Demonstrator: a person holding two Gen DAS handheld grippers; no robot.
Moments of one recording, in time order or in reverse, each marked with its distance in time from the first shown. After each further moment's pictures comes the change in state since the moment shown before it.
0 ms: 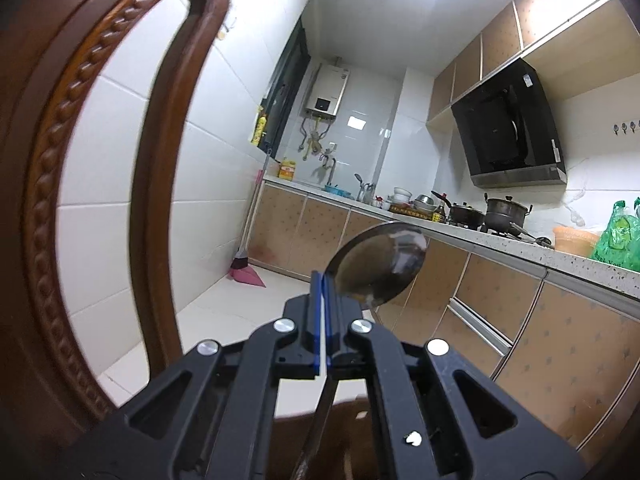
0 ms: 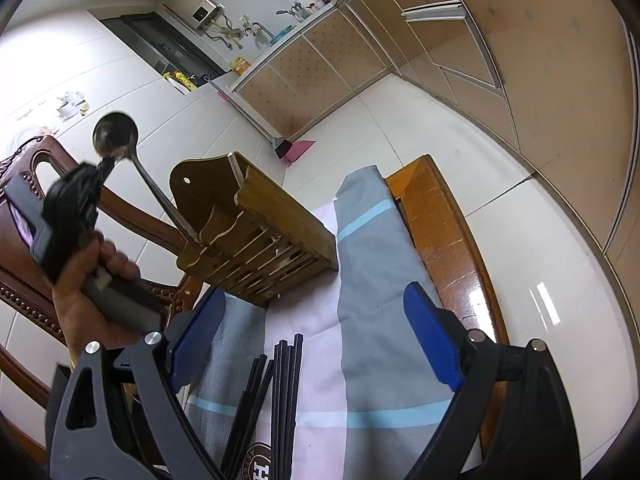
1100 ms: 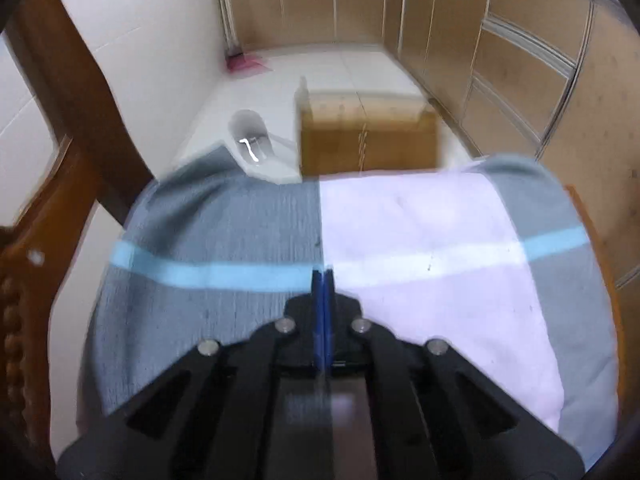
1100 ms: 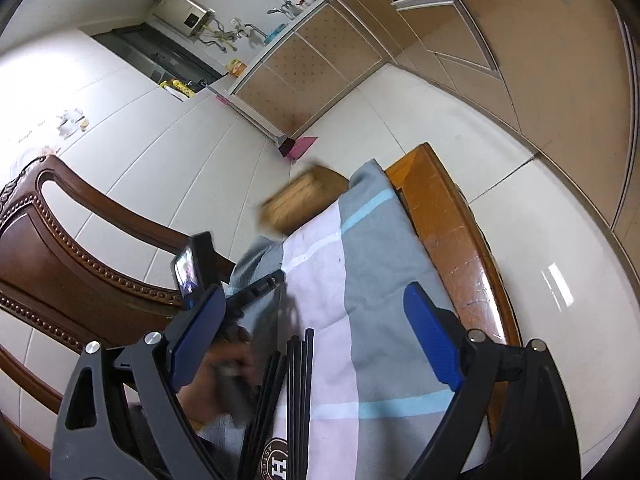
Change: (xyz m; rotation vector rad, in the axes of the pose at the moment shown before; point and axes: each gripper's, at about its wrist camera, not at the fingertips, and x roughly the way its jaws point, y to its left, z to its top) left arm 0.109 0.036 -0.232 0.326 0.831 0.106; right arm -0.005 -0.008 0.000 0.070 0.017 0.037
